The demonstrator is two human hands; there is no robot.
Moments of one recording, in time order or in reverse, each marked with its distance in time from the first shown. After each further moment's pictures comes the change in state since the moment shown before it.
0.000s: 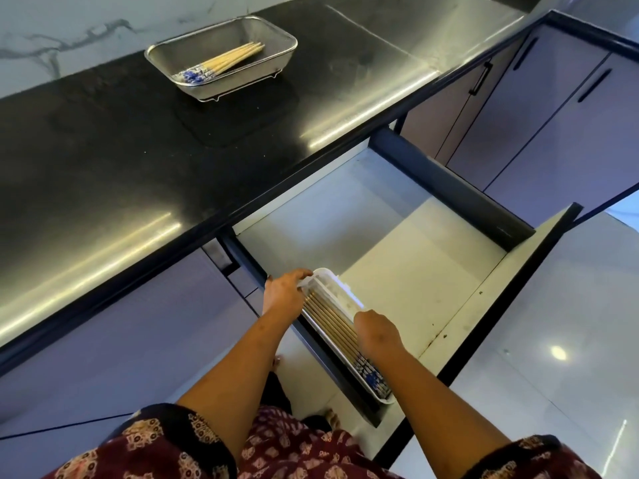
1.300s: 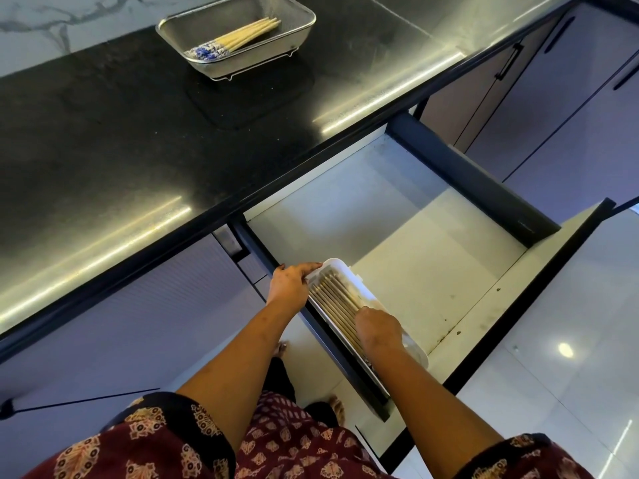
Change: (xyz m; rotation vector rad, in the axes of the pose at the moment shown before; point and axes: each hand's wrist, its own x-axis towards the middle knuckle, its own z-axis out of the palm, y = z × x) left_hand 0.009 -0.026 0.008 -0.048 -0.041 -0.056; right_hand 0.007 -0.017 0.016 -0.280 0.006 -0.001
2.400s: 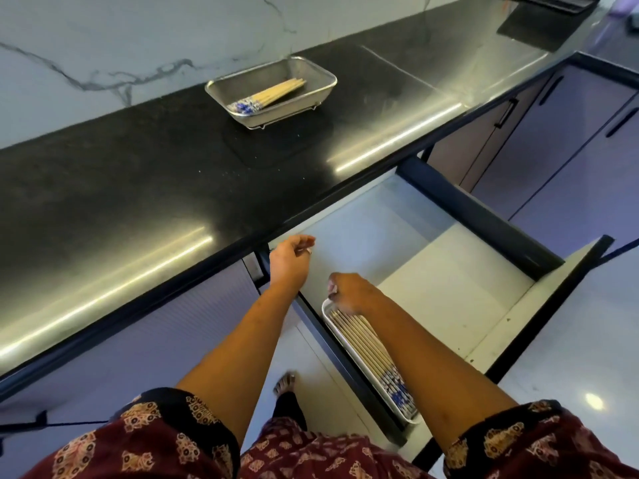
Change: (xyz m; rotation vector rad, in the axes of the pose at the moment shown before) left_hand 0.003 0.041 -0.083 -0.489 0.367 0.064; right_hand 0.022 -0.038 -0.114 0.531 0.060 -0.239
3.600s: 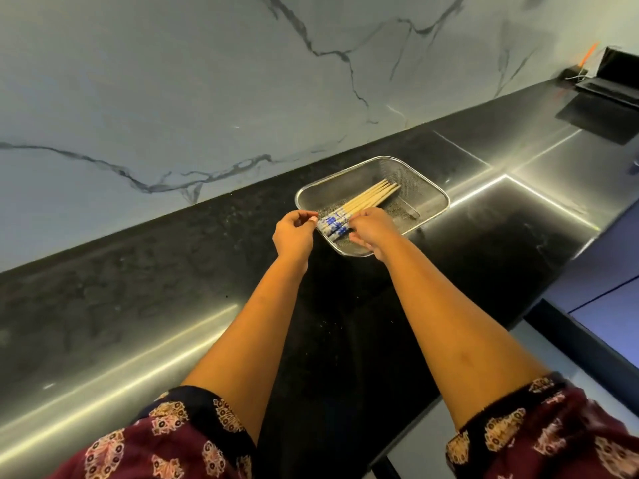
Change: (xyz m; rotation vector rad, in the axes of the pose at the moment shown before) left_hand 0.337 0.090 -0.169 -0.402 0.178 -0.091; right_hand 0.304 -0.238 -0.214 0.811 0.389 0.138
